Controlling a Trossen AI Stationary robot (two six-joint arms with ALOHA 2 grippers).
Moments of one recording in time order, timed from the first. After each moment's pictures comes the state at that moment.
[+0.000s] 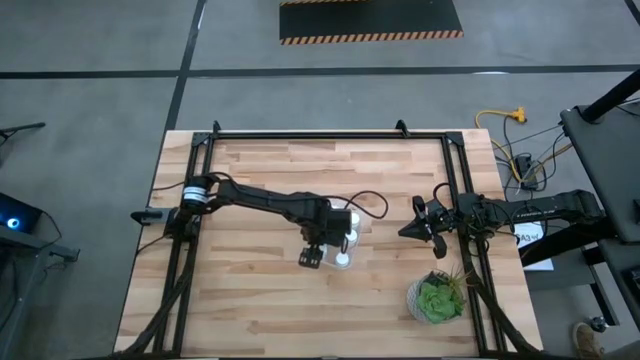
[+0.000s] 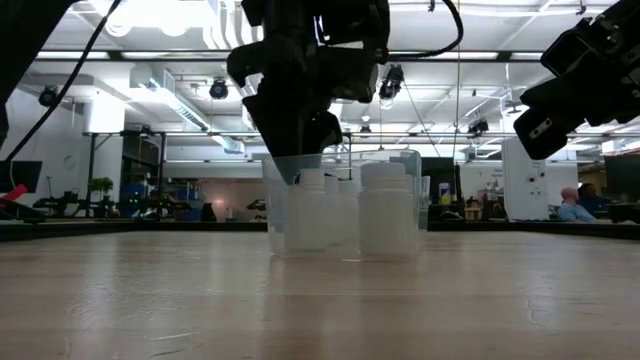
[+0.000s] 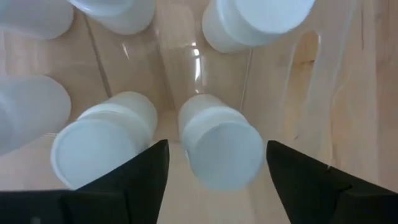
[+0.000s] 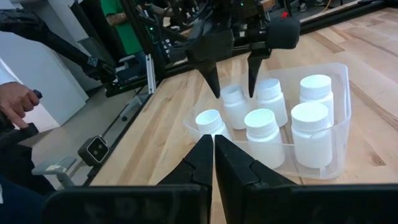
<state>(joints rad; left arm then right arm) -0.07 2.05 1.71 -1.02 0.15 0.13 0.04 0.36 0.01 0.21 -0.21 0.39</state>
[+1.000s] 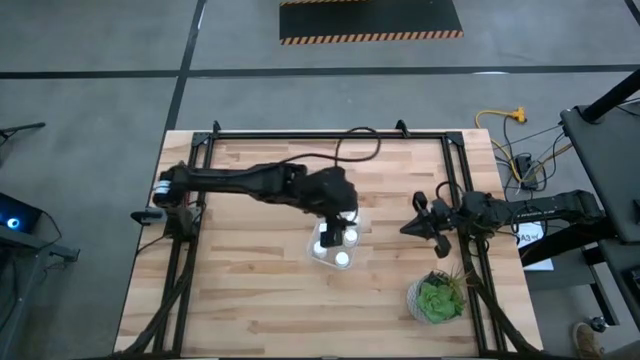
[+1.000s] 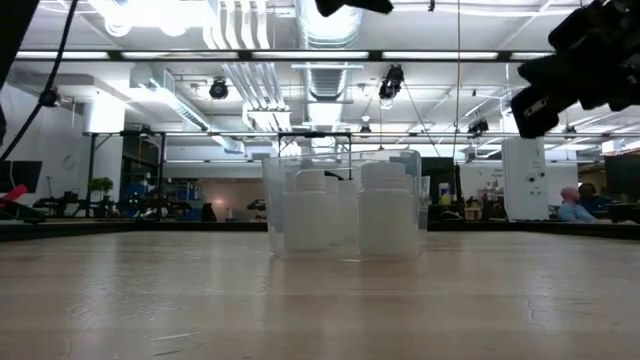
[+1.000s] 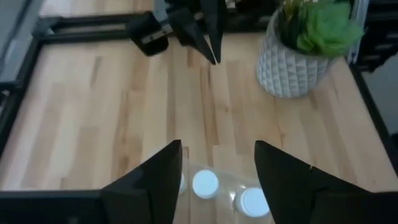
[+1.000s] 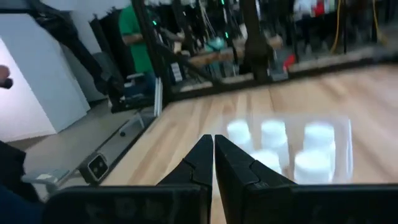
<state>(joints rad) -0.07 1.85 1.98 -0.84 -0.04 -0.01 0.04 0.35 0.01 0.32 -0.21 0.31</state>
